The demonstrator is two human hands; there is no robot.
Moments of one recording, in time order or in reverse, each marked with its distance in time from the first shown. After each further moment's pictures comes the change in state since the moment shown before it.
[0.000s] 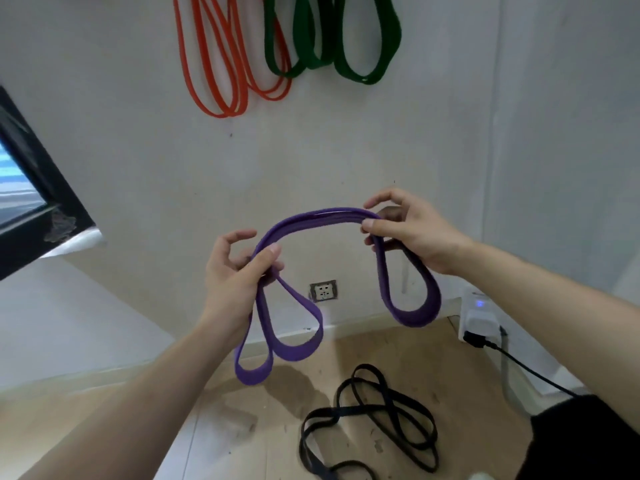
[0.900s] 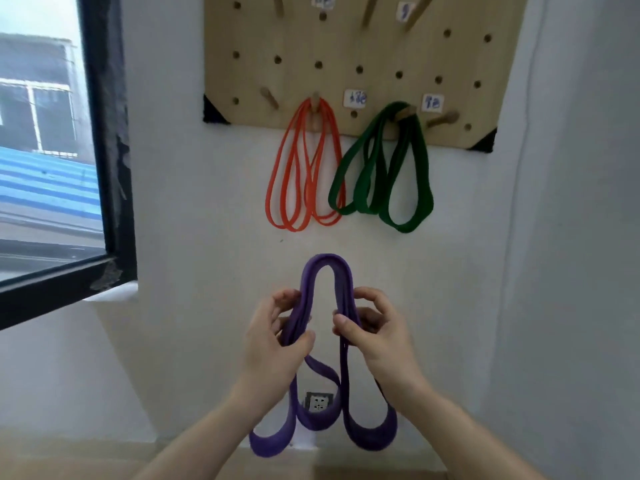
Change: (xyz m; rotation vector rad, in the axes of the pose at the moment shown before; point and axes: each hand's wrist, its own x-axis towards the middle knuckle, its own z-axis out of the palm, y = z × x) left_hand -0.004 0.059 0.016 0.130 -0.013 0.319; right_hand -0.002 -0.061 0.088 -0.046 0.146 -0.242
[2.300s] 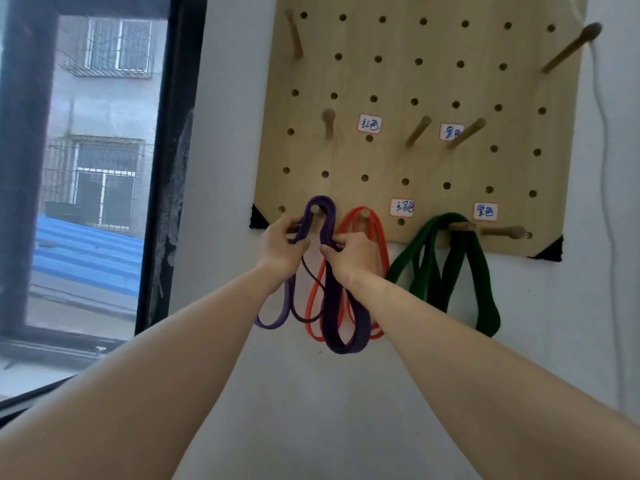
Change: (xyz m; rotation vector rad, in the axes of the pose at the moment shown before) left_hand 0.296 0.120 -0.066 0.327 0.171 0.231; right_hand 0.272 -0.148 0.108 -0.522 0.137 -0.274
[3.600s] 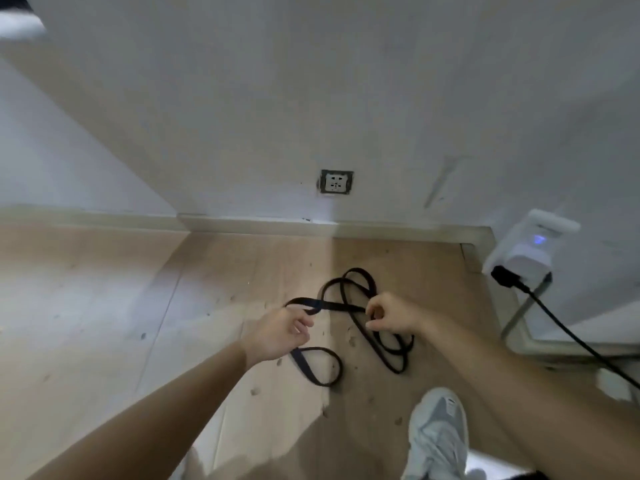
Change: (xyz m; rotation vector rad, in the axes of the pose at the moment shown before) left_hand -0.587 -0.277 0.066 0.386 -1.164 -0.716; right_hand -0.535 0.393 0.012 -0.332 -1.313 0.565
